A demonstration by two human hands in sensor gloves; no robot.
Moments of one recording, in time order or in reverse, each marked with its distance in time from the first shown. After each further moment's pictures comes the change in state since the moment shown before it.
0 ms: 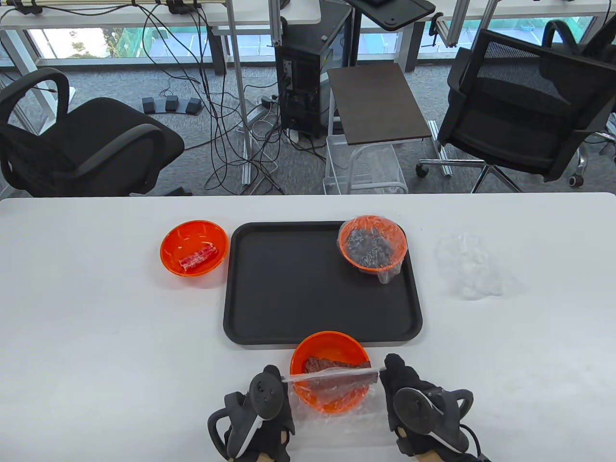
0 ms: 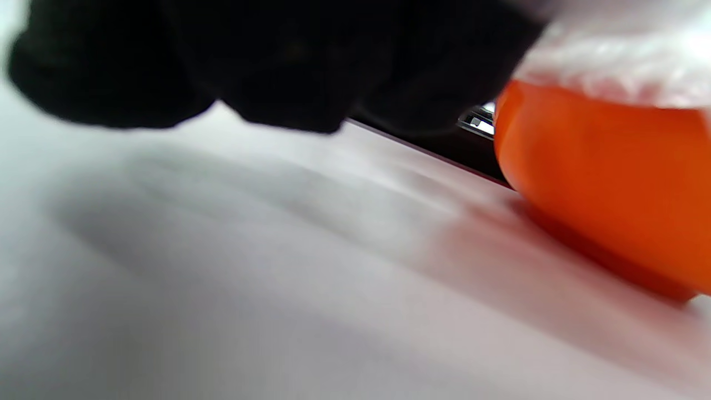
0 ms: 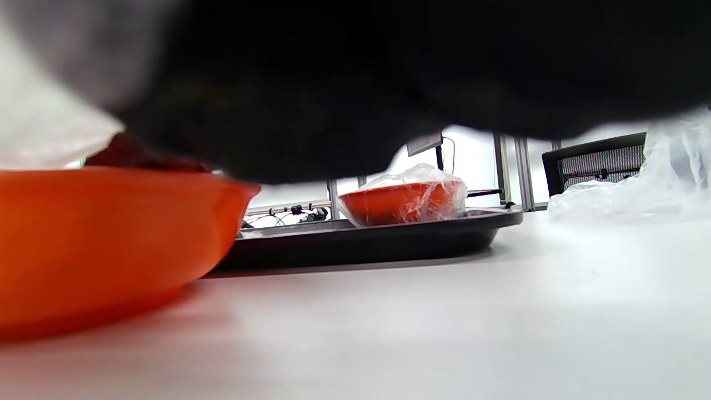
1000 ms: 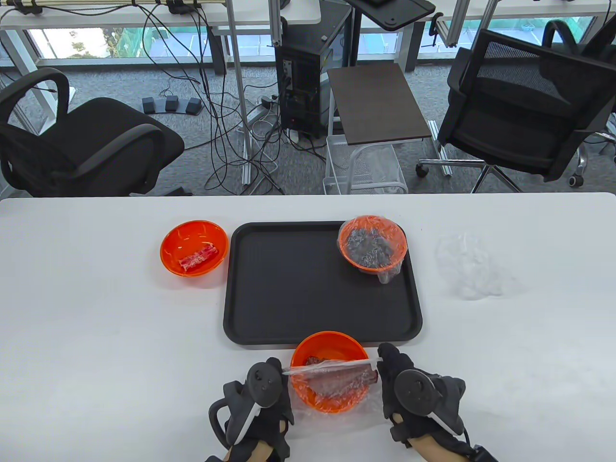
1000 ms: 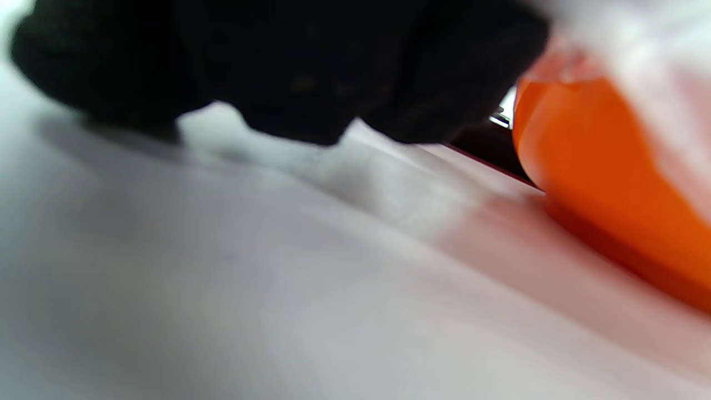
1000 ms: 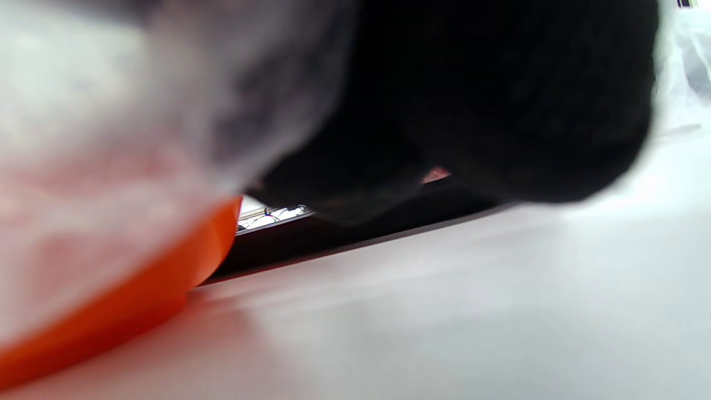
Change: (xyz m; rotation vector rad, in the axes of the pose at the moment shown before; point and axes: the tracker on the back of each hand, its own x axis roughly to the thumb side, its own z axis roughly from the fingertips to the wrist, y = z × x) left_hand -0.002 -0.006 -0.020 -0.049 0.000 0.038; right_hand -0.012 0.017 -0.020 0.054 0.080 -0.193
